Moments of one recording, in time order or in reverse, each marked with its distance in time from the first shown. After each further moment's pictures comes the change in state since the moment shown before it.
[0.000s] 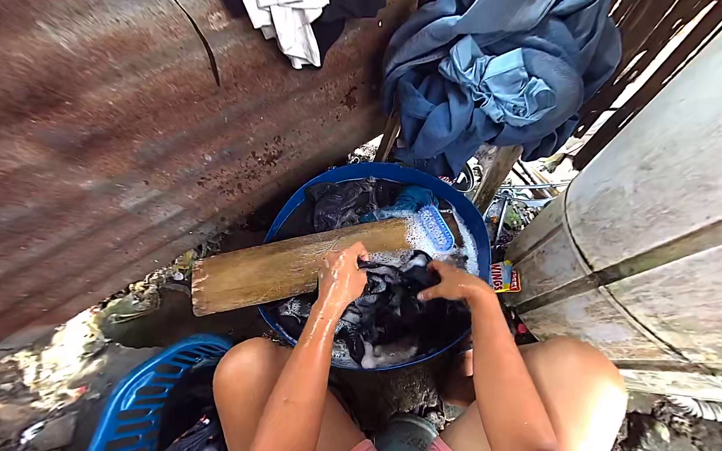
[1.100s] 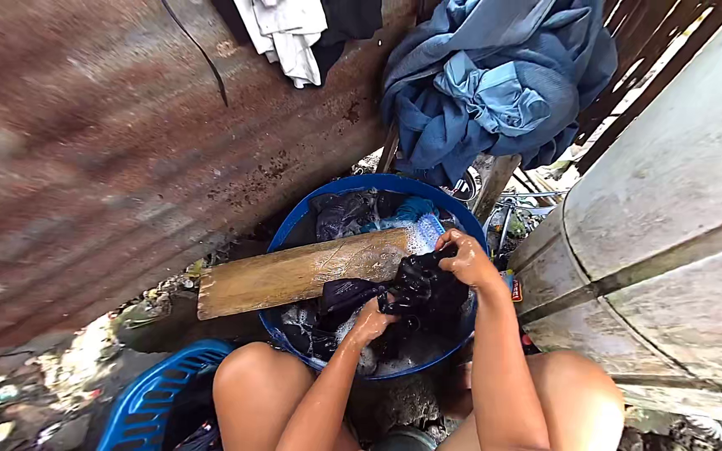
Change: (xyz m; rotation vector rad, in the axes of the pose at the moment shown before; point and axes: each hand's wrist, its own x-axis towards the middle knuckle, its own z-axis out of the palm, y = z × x) left_hand -0.013 -0.033 0.117 -0.609 -0.262 -0.086; right_hand -0.017 -0.017 -0.049 0.304 0.395 -0.332
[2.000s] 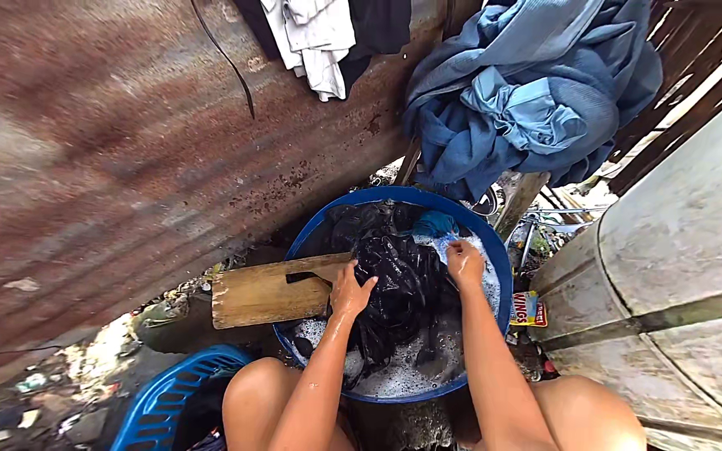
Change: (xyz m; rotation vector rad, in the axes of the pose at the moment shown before) left_hand 0.045 0.036 -0.087 0.451 0.399 -0.148; right_hand 0.074 0.032 0.049 -0.179 0.206 0.307
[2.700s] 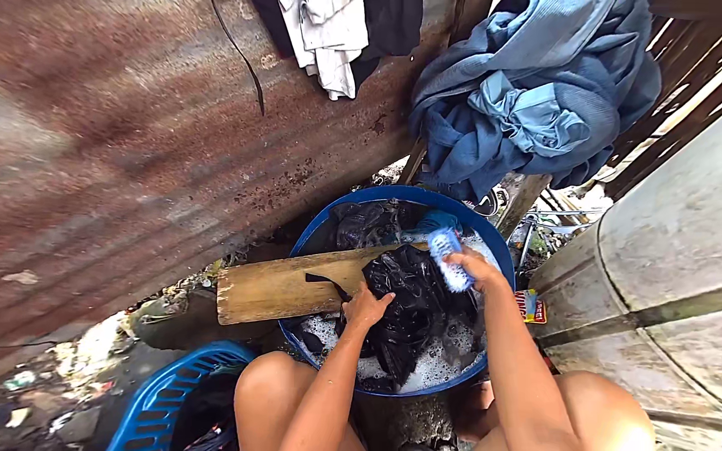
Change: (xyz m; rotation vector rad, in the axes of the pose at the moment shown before) left_hand -0.023 -0.006 0.023 0.102 -0.252 -0.174; right_hand -0.011 0.007 -0.014 0.516 -0.336 0.138
